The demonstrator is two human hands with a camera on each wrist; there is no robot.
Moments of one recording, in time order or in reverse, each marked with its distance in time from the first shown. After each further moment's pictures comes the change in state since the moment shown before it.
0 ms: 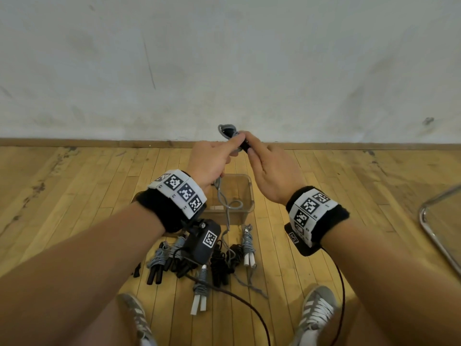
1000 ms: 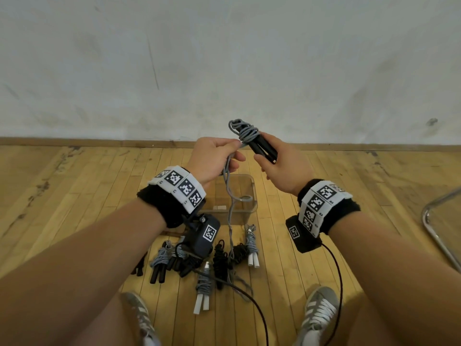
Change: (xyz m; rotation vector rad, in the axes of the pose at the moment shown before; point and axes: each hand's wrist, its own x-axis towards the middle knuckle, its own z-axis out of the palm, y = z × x) left_hand -0.005 0.006 -0.007 -0.102 -0.058 0.005; right_hand 0.010 0.015 -0.006 0.208 -0.048 0.138
